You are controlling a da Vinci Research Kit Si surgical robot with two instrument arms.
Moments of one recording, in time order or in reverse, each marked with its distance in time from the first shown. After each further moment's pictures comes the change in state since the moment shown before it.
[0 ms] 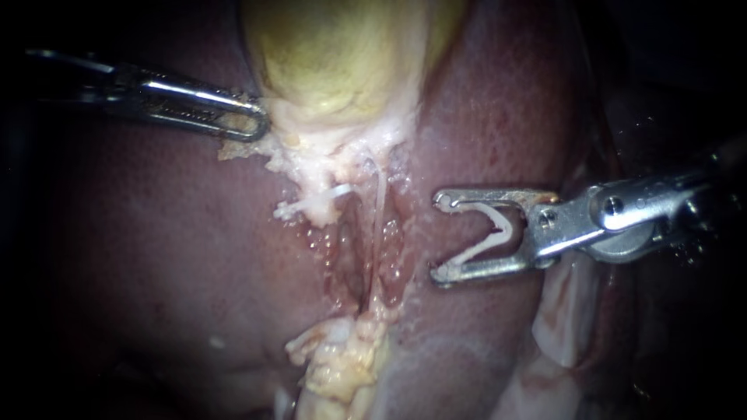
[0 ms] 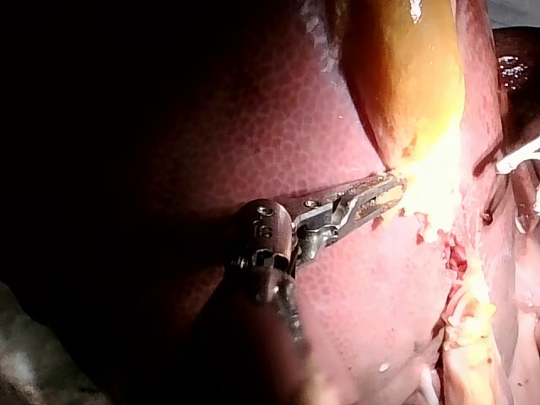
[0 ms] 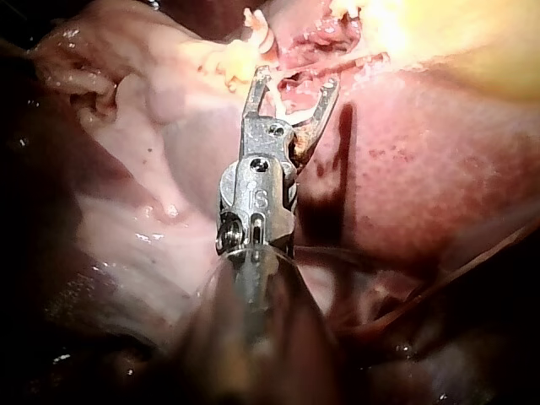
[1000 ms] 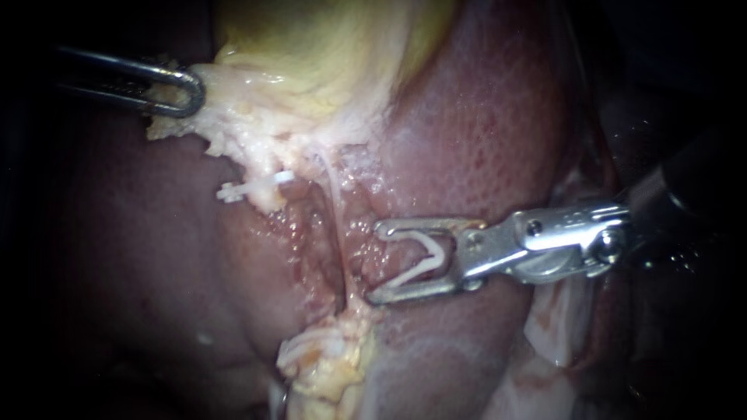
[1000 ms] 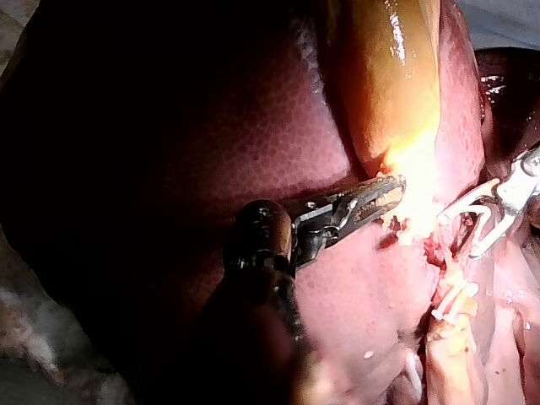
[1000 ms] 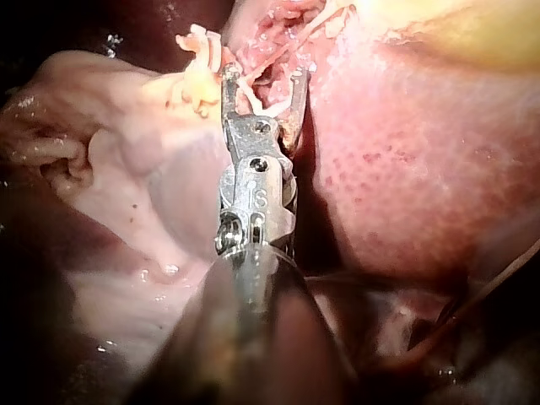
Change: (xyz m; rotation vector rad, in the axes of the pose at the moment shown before) right arm -0.004 0.000 0.011 0.122 0.014 0.160; left arm 0.005 0.006 -0.007 -0.014 0.044 0.005
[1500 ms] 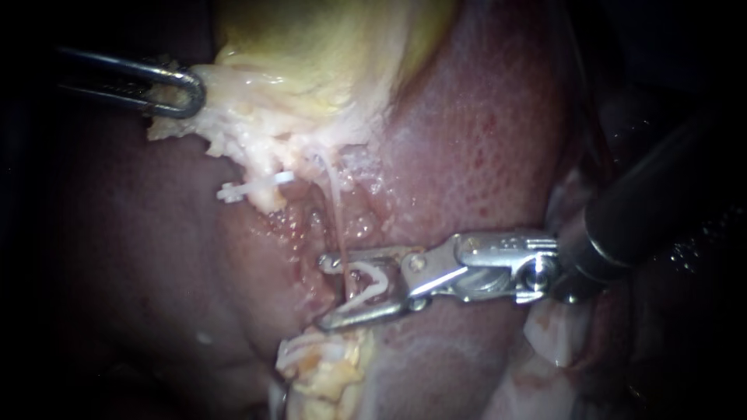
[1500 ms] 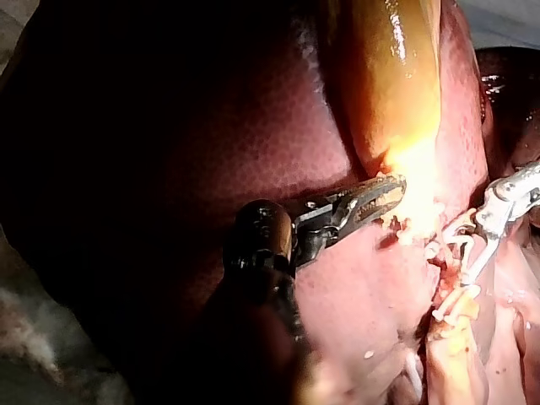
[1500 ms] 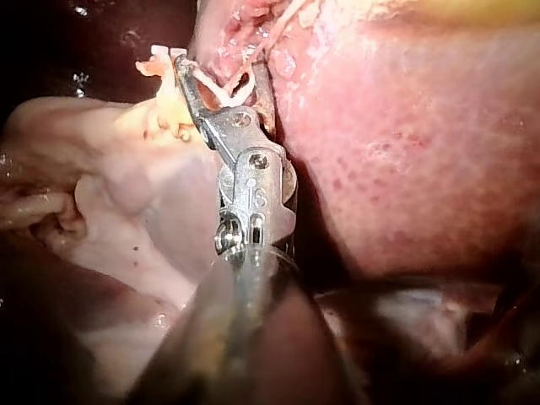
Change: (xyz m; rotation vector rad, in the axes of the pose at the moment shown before) right arm -0.002 0.000 0.005 0.161 0.214 0.119; left arm 0.000 0.000 0.000 0.001 0.000 0.001
